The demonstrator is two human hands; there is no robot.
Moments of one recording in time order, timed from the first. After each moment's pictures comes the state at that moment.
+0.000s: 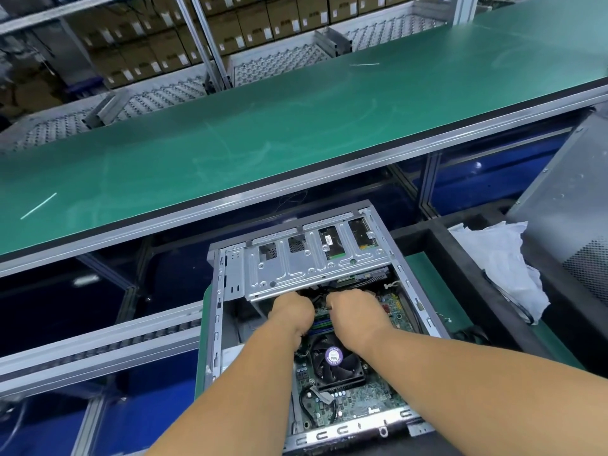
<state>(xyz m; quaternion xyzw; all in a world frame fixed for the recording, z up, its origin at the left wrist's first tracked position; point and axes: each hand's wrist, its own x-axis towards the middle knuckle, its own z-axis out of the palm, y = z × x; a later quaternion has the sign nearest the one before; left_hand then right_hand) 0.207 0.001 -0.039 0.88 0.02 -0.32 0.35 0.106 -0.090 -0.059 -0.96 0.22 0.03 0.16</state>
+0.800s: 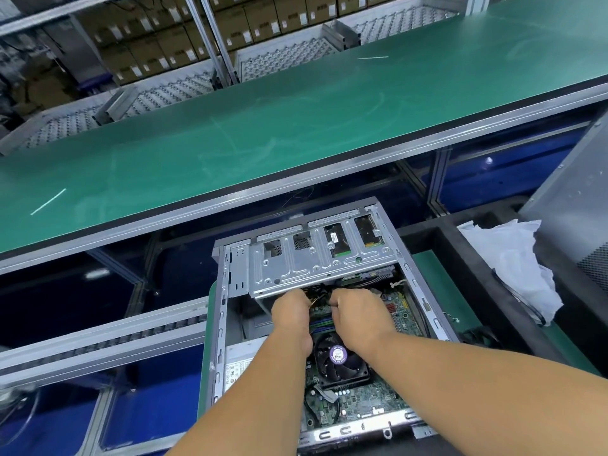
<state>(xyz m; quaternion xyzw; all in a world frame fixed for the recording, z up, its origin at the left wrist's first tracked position) 0.193 0.001 -0.037 0.68 0.21 -0.33 0.62 0.102 -0.085 -0.053 -0.94 0.27 -0.02 0.23</state>
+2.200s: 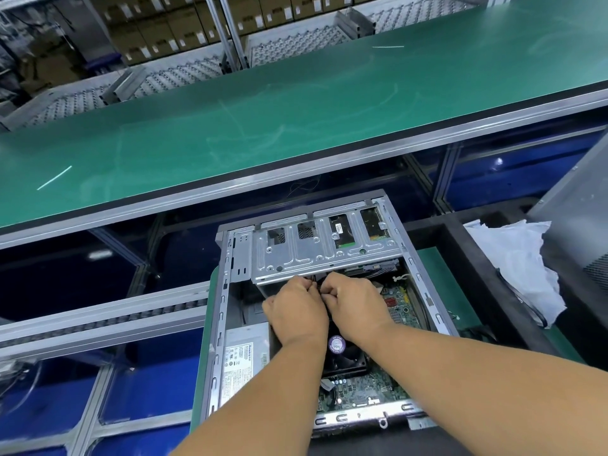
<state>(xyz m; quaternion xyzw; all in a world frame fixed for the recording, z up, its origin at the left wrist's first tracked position) 0.170 0.010 -0.050 0.96 -0.10 0.01 0.26 0.103 -0.082 -0.050 -0.90 0.23 -0.09 0.35</state>
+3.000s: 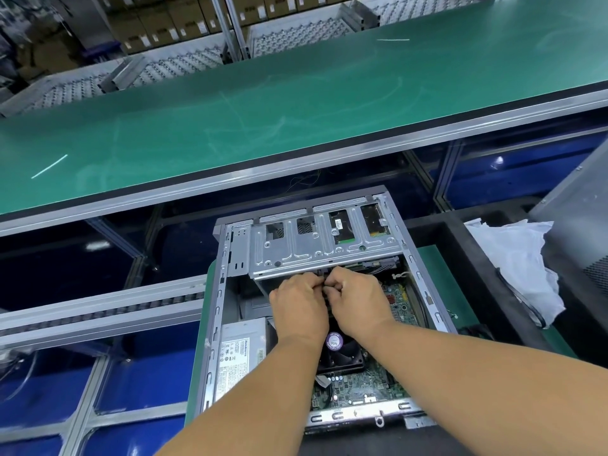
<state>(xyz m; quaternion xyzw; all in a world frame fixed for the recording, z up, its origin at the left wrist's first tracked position) 0.168 0.015 -0.053 0.93 -0.23 0.02 0.27 0.103 -0.084 -0.057 -0.87 0.26 -0.13 0.38</state>
